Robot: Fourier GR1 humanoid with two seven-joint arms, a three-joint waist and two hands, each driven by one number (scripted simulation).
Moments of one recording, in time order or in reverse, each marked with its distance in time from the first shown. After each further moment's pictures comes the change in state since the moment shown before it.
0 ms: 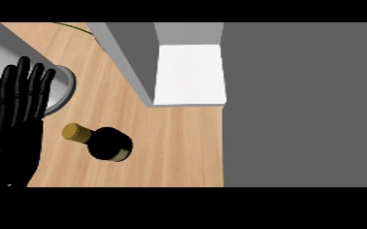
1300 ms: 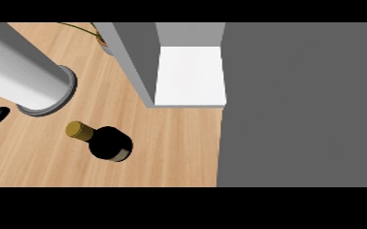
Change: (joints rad) left arm 0.094 0.361 0.313 -0.144 1.237 -0.201 0.544; right arm 0.271 -0.035 0.193 -0.332 -0.230 0.114 0.323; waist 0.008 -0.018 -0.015
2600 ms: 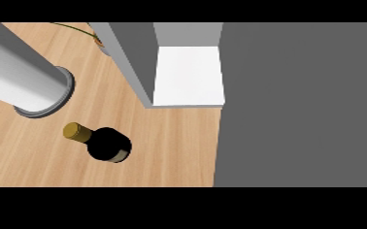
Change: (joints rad) left arm -0.010 0.061 0.277 0.032 0.168 0.047 0.122; right arm -0.027 0.005 0.127 -0.081 0.099 -0.123 0.091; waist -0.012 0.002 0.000
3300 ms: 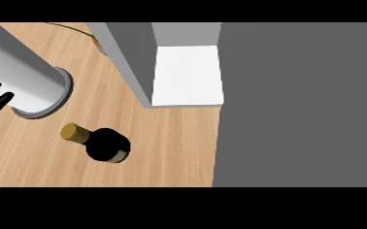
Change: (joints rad) left arm -0.040 -0.132 -0.177 0.221 -0.363 -0.213 -0.102; right arm 0.022 0.012 -0.014 0.005 0.013 0.025 -0.035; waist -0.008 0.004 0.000
